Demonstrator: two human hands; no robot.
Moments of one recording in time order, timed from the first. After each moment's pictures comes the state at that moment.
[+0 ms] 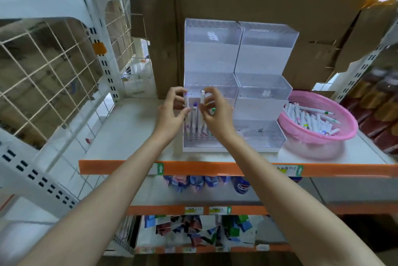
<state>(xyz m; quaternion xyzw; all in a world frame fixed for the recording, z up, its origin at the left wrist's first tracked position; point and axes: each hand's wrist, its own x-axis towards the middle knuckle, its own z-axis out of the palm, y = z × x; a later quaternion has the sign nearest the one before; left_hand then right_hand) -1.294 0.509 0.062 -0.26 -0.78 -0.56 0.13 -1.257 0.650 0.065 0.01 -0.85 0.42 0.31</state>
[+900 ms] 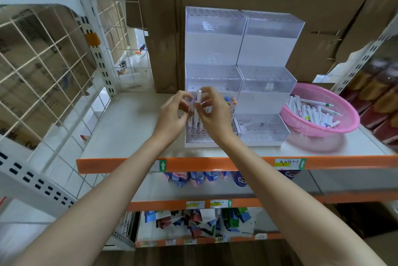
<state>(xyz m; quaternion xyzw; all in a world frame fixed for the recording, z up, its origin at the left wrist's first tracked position) -1.298 0.503 0.045 -0.30 -0.81 -0.49 0.15 -1.260 0.634 0.049 0.01 -0.85 0.41 0.32</state>
